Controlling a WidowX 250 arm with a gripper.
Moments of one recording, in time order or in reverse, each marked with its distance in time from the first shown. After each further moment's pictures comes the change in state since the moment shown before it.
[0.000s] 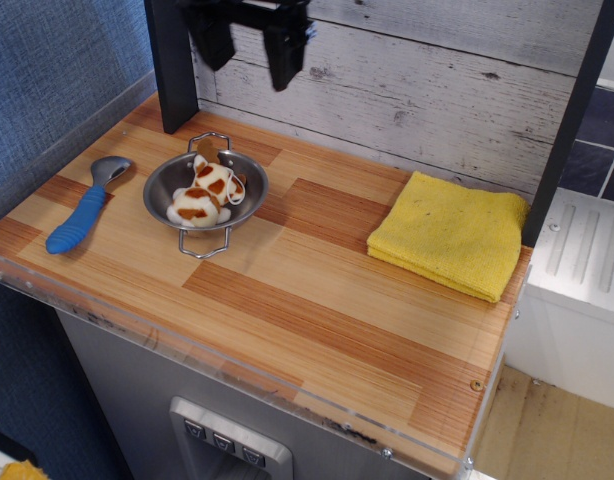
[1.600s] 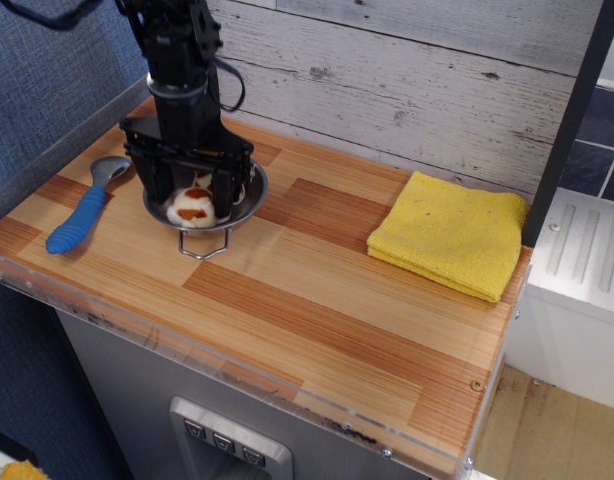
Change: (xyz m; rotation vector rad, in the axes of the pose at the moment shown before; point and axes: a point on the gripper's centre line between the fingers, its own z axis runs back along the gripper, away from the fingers) arm -0.060 0.043 -0.098 0.102 0.196 0.231
